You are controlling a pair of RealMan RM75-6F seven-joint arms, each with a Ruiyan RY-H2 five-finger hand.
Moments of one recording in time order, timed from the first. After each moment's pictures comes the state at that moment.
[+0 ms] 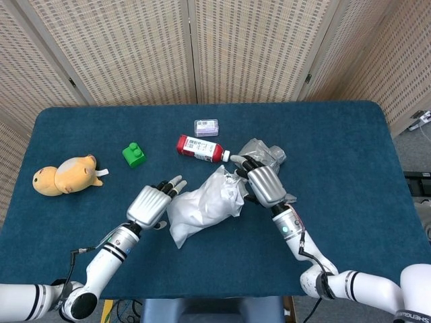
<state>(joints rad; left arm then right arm) -0.83 -1.39 -0.09 -1.86 1.00 1.11 0.75 0.69 -1.62 0.24 -1.43 -1.33 1.13 -0.06</state>
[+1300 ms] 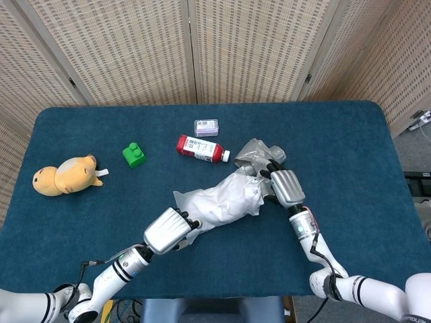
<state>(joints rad) -0.74 -1.55 -0.01 -1.63 1.60 1.19 0.44 0.62 -1.63 0.22 -1.33 -1.26 1.10 0.01</state>
